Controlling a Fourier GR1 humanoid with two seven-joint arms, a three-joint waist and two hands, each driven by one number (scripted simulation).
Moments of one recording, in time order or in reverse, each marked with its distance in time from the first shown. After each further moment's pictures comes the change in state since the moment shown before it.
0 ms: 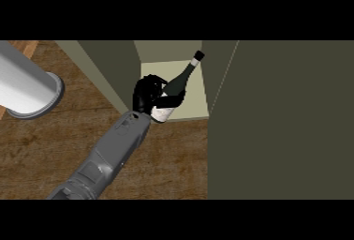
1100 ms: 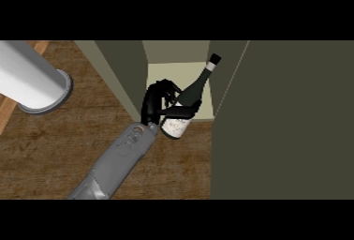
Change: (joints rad) left arm 0.196 0.002 -0.060 -0.432 -0.185 -0.064 0.165; right arm 0.001 0.016 0.005 -0.014 0.039 -0.043 0.011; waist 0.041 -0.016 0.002
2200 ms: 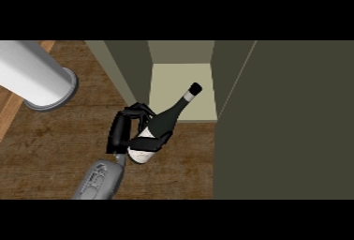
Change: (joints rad) left arm 0.448 -0.001 0.241 -0.445 -0.219 -0.336 -0.116; right arm -0.007 -0.012 0.040 -0.009 0.026 -0.048 0.018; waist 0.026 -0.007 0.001
